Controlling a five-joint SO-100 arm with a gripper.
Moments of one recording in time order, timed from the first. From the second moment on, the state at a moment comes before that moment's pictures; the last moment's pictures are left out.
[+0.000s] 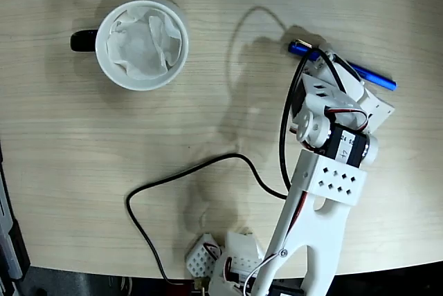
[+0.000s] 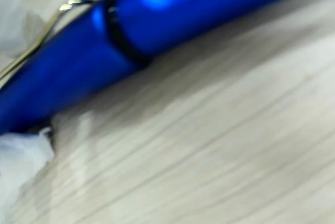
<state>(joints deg) 15.6 57.2 78.0 56.5 14.5</state>
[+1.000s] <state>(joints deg) 15.1 64.0 77.1 56.4 17.5</state>
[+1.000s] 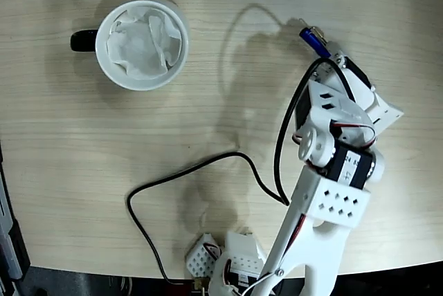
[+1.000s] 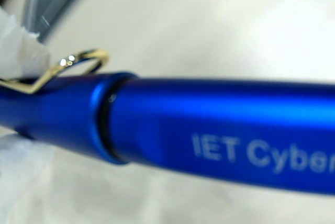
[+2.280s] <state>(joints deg) -23.1 110.2 107.5 29.7 47.8</state>
